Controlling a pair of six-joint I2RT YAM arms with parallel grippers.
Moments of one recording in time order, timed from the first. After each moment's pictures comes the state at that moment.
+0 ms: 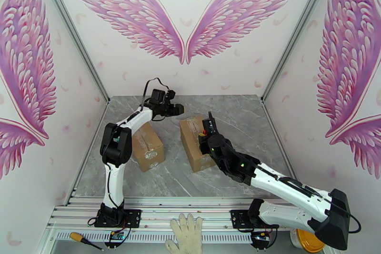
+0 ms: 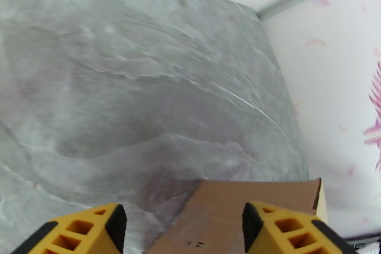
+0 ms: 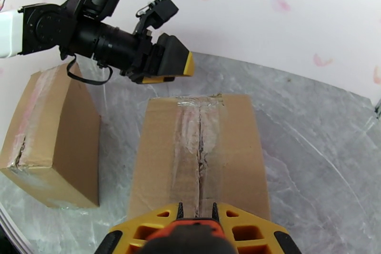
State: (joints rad) left arm -0.33 2.16 1.78 -0.37 0.54 -0.36; right arm 0.90 1.09 0.87 -0.22 0.52 0.24
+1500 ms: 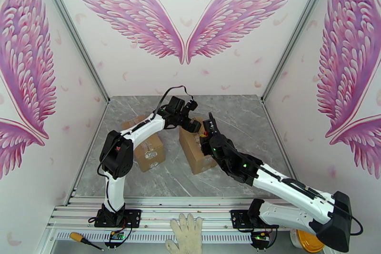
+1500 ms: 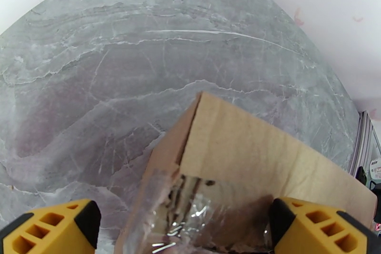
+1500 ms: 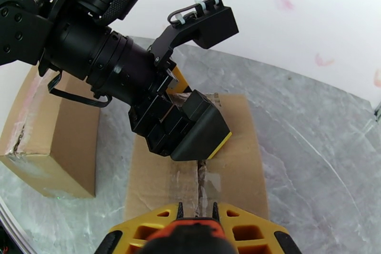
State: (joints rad) left arm -0.58 2.03 1.68 -0.48 0.36 -0.04; right arm 0.89 1.05 0.87 -0.28 0.49 0.24
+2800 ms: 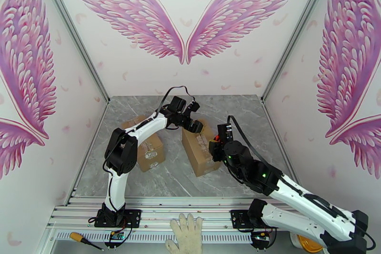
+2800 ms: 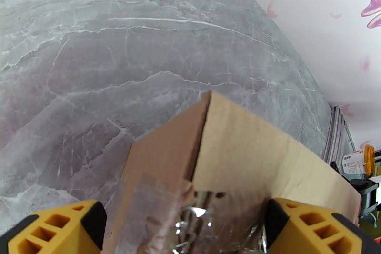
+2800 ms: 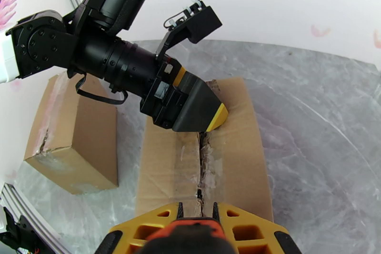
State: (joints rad) left arm -0.56 2.10 1.75 -0.53 0.51 -0.08; right arm 0.88 0.85 0.82 -0.44 0.43 0.43
